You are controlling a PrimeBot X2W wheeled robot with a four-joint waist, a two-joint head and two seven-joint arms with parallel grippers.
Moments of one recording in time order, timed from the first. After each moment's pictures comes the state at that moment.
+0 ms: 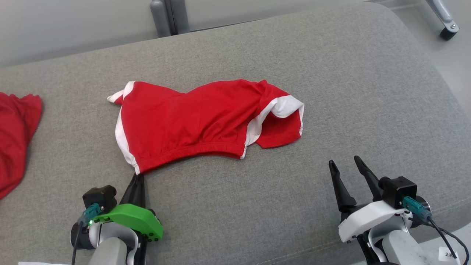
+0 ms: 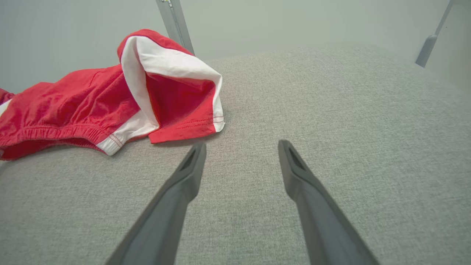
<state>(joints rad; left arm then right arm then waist) -0.31 0.05 -0.10 0.73 -0.36 -0.12 -0.26 -0.16 -0.10 0.14 0.37 0.24 0.13 -0.26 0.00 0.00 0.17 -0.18</state>
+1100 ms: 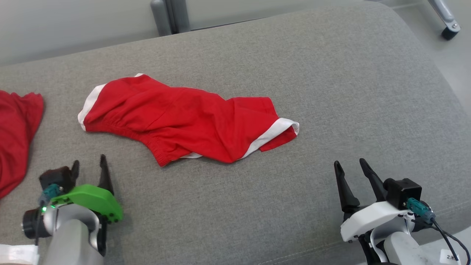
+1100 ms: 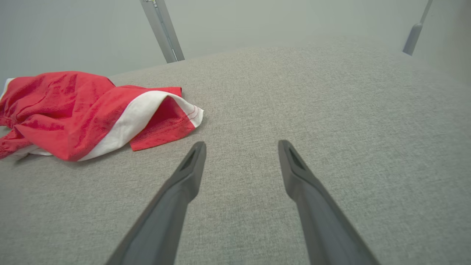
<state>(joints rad) -0.48 0.15 0.09 0.92 -0.21 -0.11 -0.26 -0.16 -0.07 0.09 0.38 0.24 0.13 -0.26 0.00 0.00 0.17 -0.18</state>
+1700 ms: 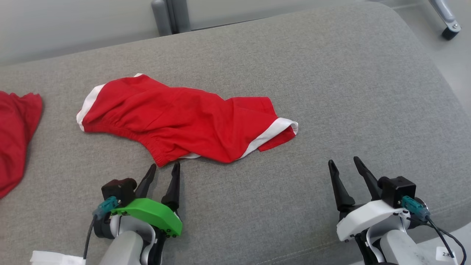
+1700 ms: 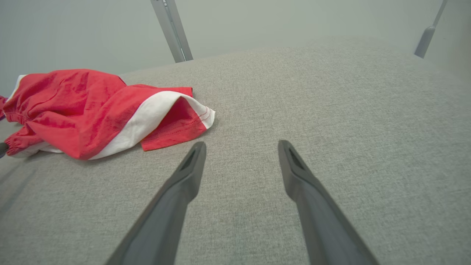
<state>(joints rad) -0.33 0.06 -0.31 0.66 -0.54 -0.13 -0.26 -0.17 -0.08 0.13 0.39 0.24 0.13 -0.26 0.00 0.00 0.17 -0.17</state>
